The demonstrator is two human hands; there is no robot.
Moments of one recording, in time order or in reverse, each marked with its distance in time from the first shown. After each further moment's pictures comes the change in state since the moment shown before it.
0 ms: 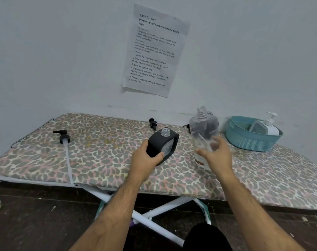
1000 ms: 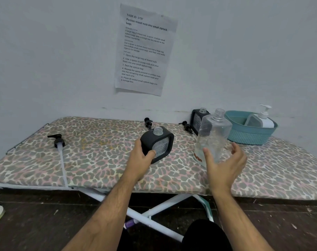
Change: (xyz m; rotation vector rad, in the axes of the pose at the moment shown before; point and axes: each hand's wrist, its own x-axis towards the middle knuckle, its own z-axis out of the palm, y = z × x) left_hand 0.003 0.000 0.003 0.050 -0.067 -0.066; right_hand -0.031 0.039 0.002 -0.032 0.485 -0.108
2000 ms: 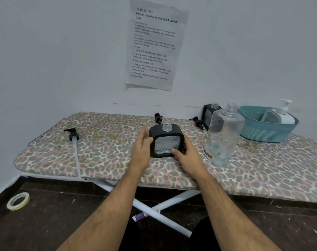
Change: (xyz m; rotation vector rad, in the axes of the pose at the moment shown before) left_hand -0.001 0.008 -0.006 -0.249 0.161 -0.036; right_hand -0.022 -0.036 0.068 0.333 -0.906 0.054
